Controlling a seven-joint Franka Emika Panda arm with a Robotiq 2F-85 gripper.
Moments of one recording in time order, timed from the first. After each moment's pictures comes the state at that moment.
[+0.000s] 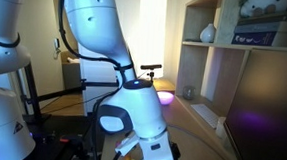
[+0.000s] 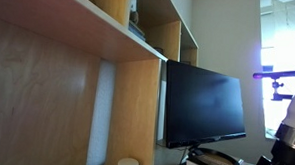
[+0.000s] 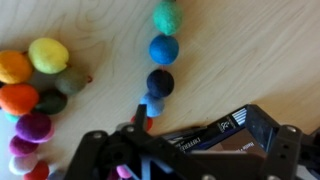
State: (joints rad) arm -0.15 0.54 0.03 -2.41 0.25 3.30 0.36
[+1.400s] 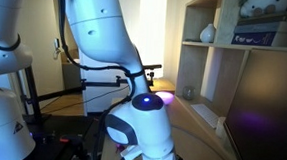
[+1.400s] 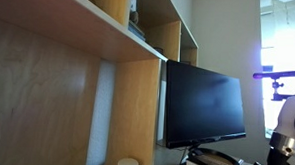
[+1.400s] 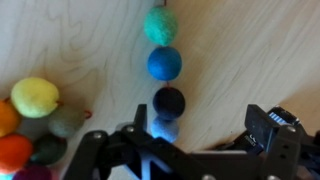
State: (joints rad) arm -0.31 0.63 0.16 -2.30 0.38 3.20 0.36
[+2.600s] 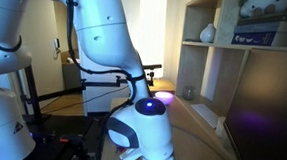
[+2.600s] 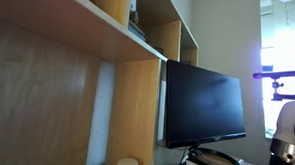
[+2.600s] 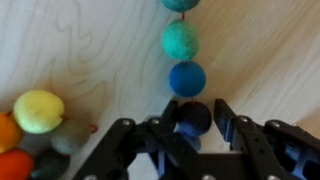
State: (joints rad) arm -0.25 0.67 0.11 -2.28 0.38 3.17 0.36
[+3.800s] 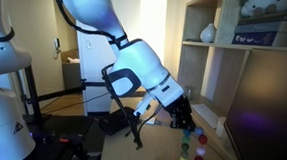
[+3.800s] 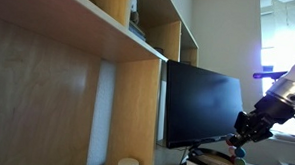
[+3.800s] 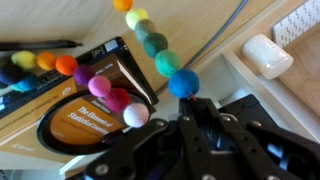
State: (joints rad) arm -0.26 0.33 0.29 -2.45 0.21 3.47 0.35
